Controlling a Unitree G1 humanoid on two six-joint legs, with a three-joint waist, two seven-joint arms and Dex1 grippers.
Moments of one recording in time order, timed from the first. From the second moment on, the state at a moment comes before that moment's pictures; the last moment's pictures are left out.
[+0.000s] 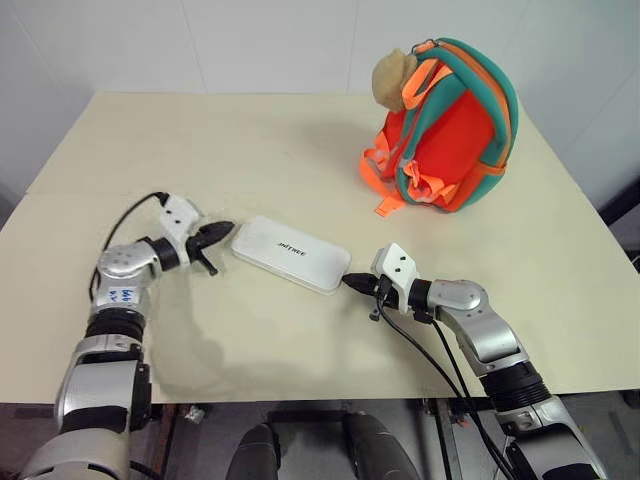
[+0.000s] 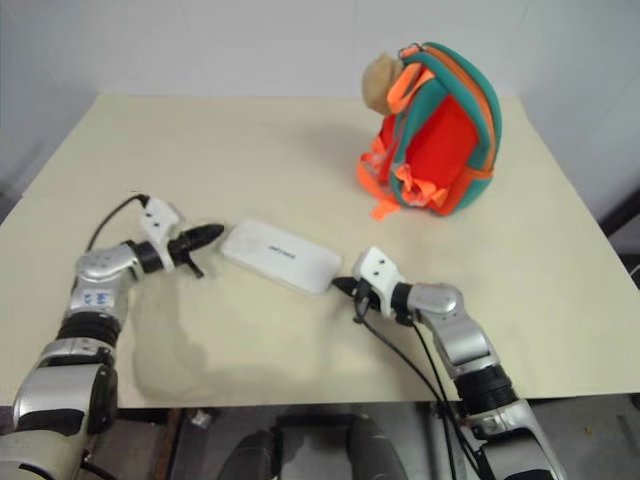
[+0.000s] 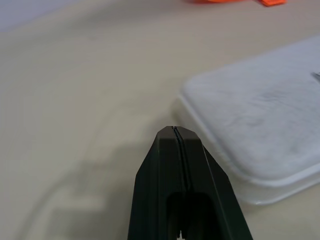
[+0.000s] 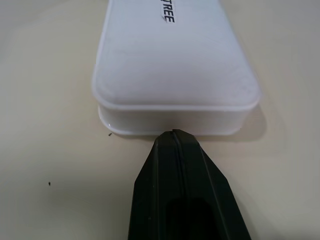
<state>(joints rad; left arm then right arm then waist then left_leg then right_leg) -0.80 0.56 0.11 0.99 -0.11 -0.29 -0.88 -0.47 -0.41 0.21 0.11 0.12 0.22 0.85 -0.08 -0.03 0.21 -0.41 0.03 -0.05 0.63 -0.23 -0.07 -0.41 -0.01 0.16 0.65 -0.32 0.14</state>
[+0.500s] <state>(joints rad) -0.60 0.55 0.13 0.70 -0.24 -0.10 -1.13 -0.45 -0.51 0.14 0.11 0.17 0.24 0.94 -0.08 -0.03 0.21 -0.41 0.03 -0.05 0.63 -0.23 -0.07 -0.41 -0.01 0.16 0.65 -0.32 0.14</state>
